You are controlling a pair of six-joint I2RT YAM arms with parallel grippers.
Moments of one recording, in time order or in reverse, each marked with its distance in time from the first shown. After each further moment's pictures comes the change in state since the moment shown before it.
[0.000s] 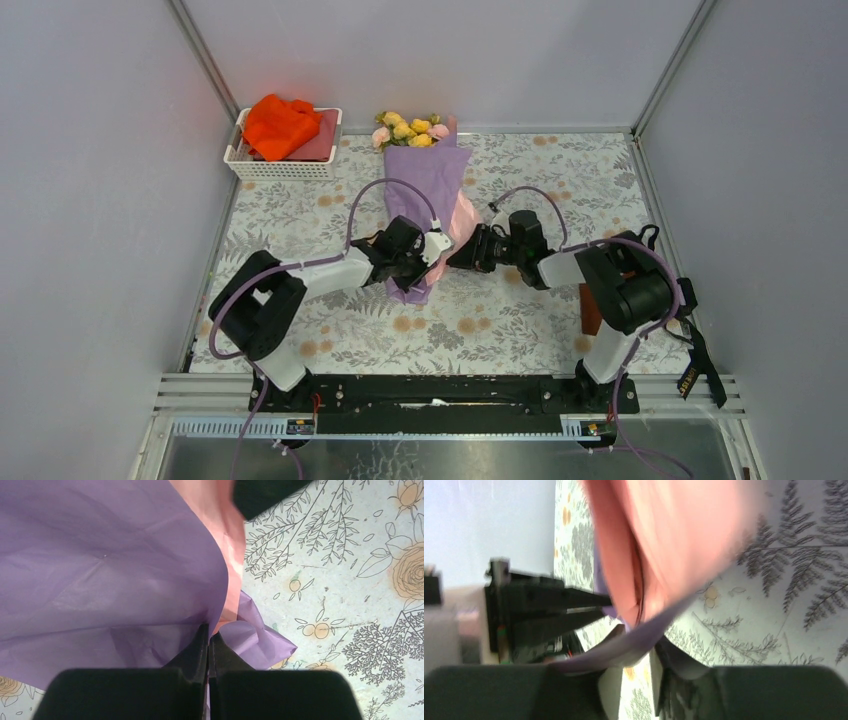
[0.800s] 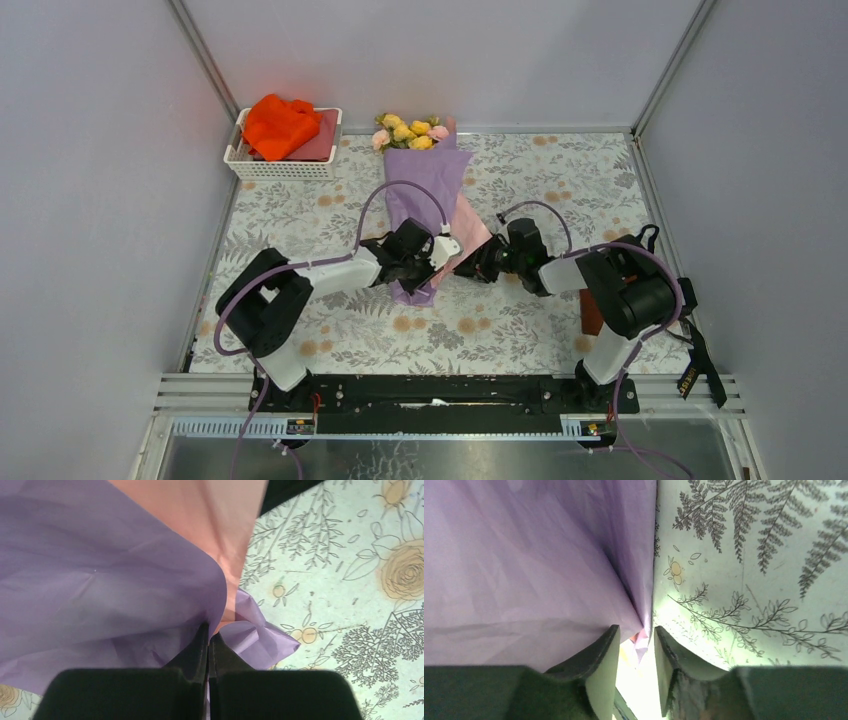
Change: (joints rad) left arm -0.054 0.030 0.042 -0.046 -0.042 0.029; right arm 0.041 0.013 -0.048 -0.013 0.161 0.262
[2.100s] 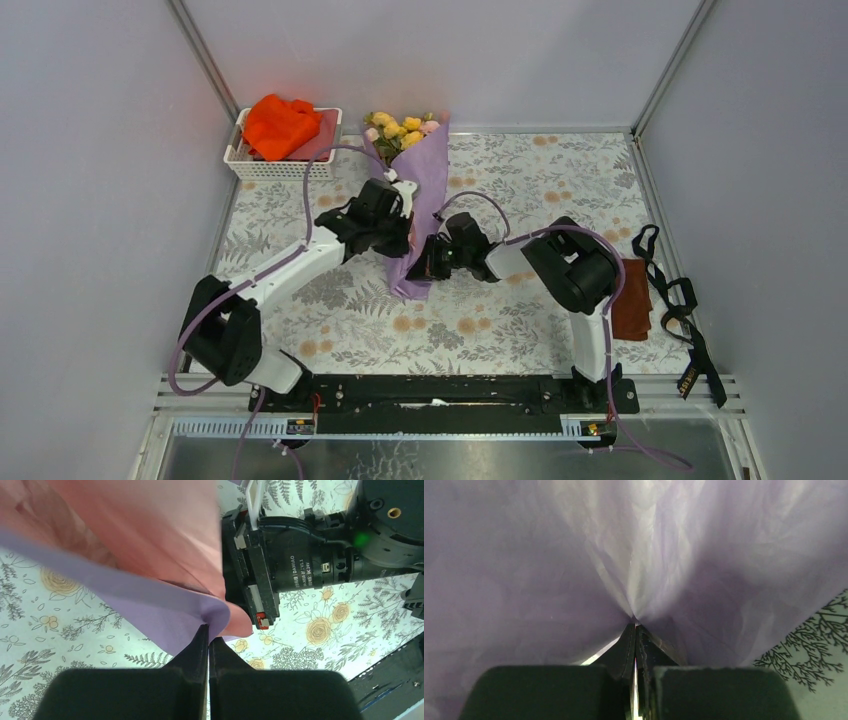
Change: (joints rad) left arm 0.197 -0.228 0.159 -0.248 -0.040 -0.483; right arm 0.228 0.299 0.391 -0.184 0.025 -0.197
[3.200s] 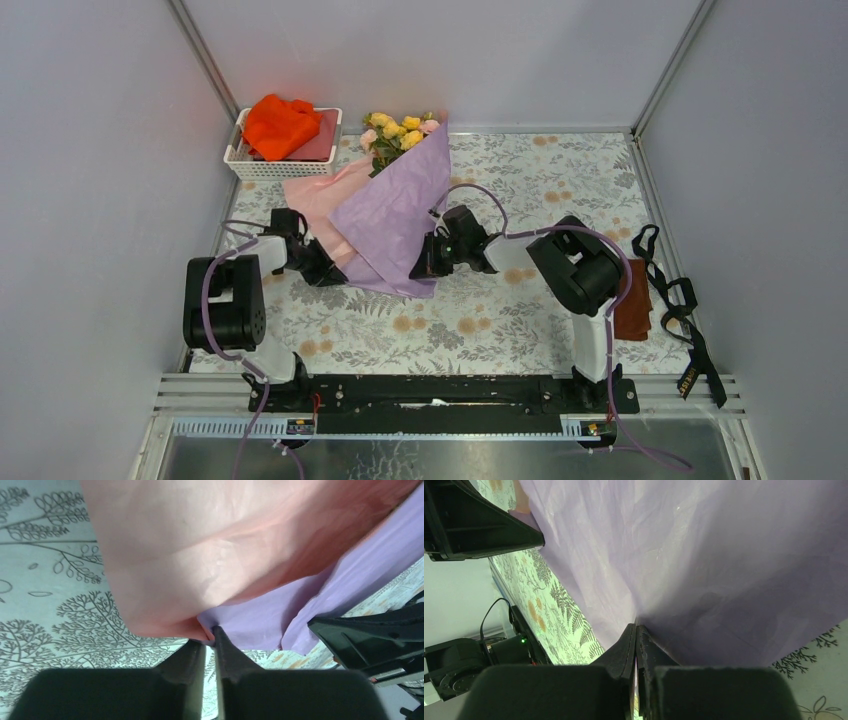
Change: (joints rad) left arm 0.647 0.137 -0.325 0.060 0.318 -0.372; right arm -0.007 -0.020 0.070 -0.172 0.004 -0.142
